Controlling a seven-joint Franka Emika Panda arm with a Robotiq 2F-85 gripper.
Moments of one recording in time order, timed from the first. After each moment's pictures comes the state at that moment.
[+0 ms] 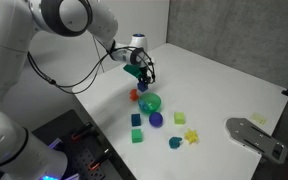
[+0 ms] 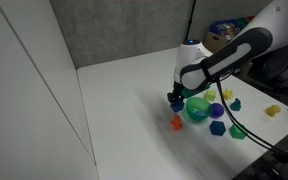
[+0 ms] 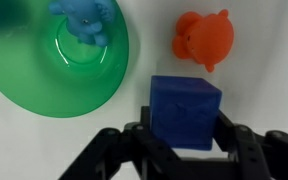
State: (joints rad) arm 0.22 0.77 -0.01 -1.75 -0.06 2.51 0.29
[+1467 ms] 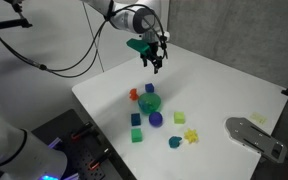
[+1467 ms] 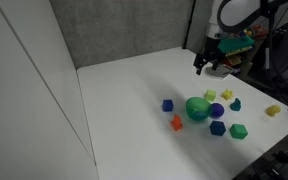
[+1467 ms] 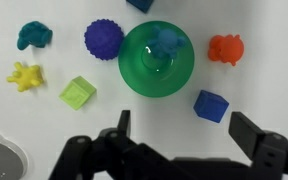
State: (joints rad) arm 0.07 0.33 -0.02 -1.91 -0.04 2.19 0.21
